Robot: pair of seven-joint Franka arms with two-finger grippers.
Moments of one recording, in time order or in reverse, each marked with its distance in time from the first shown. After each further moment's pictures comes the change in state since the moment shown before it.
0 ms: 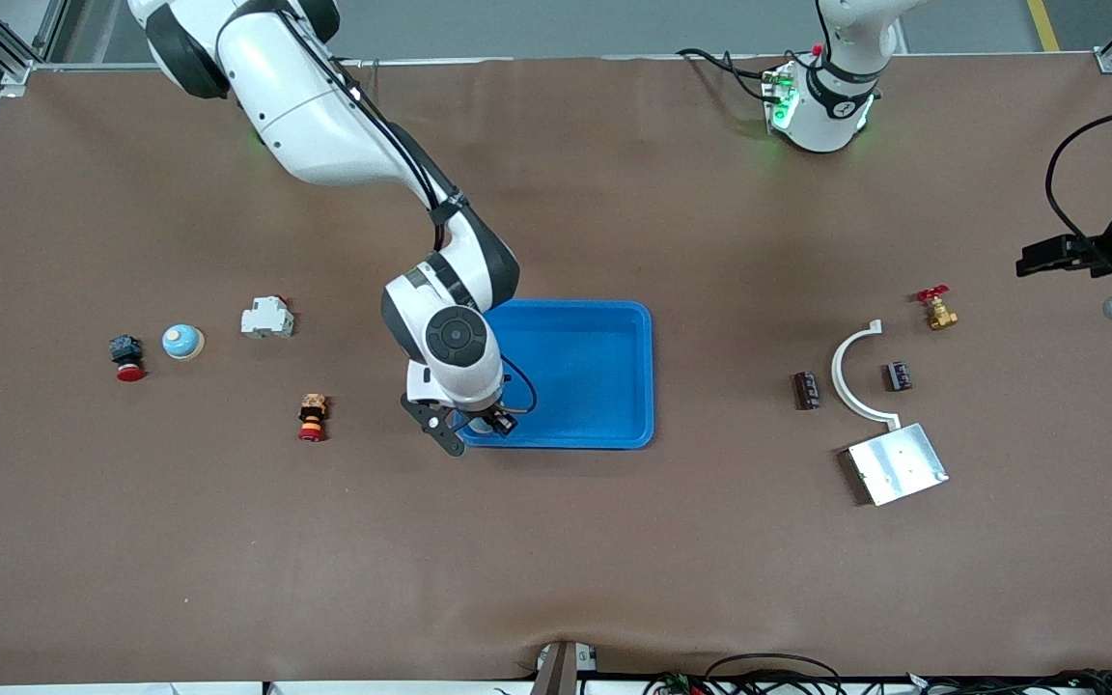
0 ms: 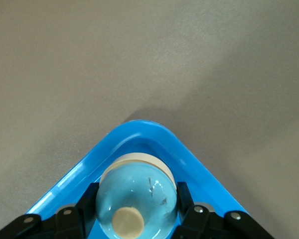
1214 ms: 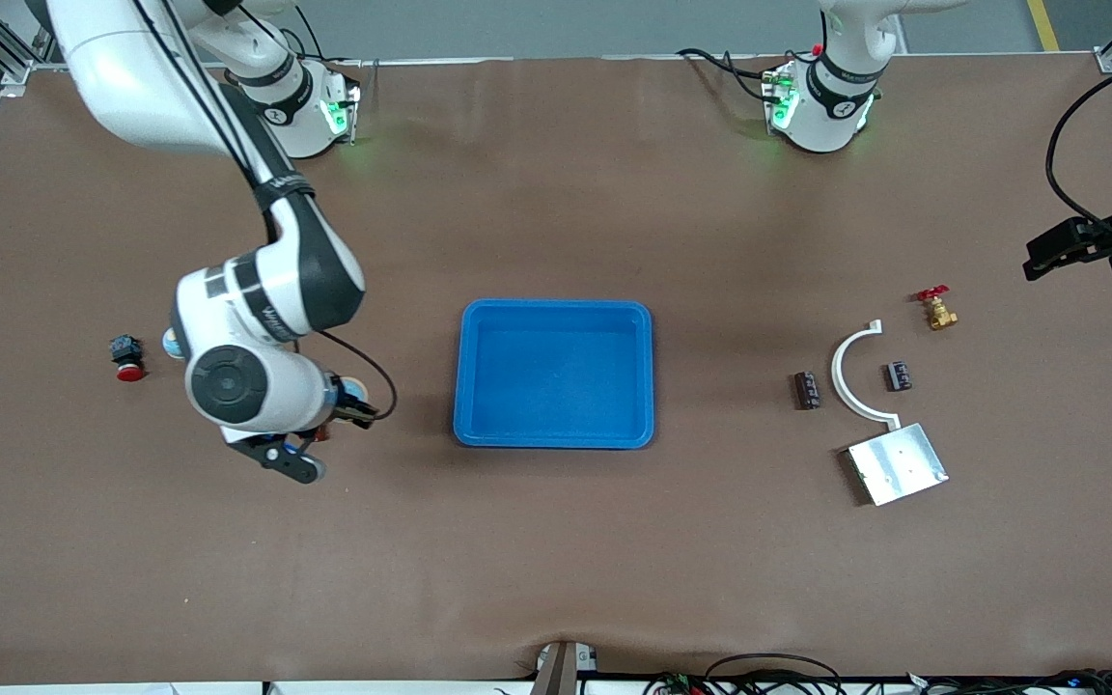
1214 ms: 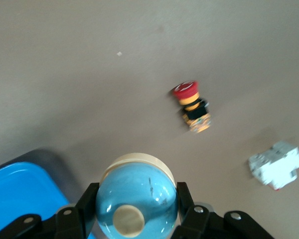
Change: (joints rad) left arm -0.370 0.000 0.232 0.192 -0.002 -0.005 -0.228; right arm -0.357 -0.245 0.095 -0.057 -0.001 -0.385 -0.642
